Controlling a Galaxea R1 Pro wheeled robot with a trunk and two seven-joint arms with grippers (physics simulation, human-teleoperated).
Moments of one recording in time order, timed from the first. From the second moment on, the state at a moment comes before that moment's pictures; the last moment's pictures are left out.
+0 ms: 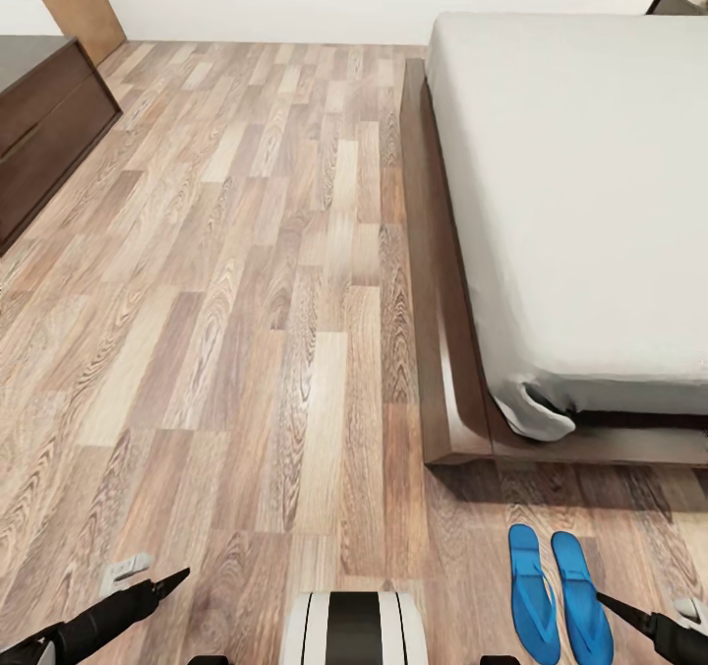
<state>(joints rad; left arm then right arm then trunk) -0.40 0.25 0.68 -0.46 -0.16 0.17 -0.89 -0.42 -0.60 -0.11 -0.12 -0.52 0.16 1.20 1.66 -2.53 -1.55</state>
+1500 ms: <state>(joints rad) -0.40 0.25 0.68 -0.35 -0.15 0.01 -0.70 -0.42 -0.59 -0.11 -0.11 -0.52 0.09 1.18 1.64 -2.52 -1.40</state>
